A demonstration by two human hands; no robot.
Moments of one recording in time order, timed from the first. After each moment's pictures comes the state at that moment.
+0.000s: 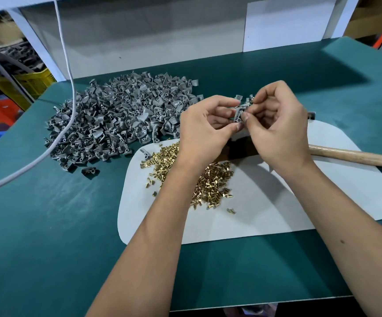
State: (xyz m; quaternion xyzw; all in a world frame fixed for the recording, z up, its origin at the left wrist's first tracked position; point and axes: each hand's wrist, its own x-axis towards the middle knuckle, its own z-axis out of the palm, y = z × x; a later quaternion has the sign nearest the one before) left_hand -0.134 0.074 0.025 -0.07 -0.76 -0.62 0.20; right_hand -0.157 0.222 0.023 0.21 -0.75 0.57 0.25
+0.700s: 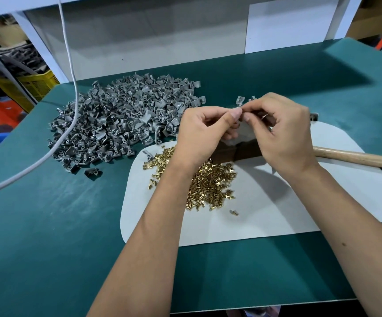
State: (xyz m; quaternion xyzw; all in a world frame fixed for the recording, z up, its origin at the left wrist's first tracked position) left_hand -0.136 0.061 0.024 -0.08 -0.72 -0.67 0.15; right_hand -0.156 0.228 0.029 0.30 -0.79 0.43 0.32
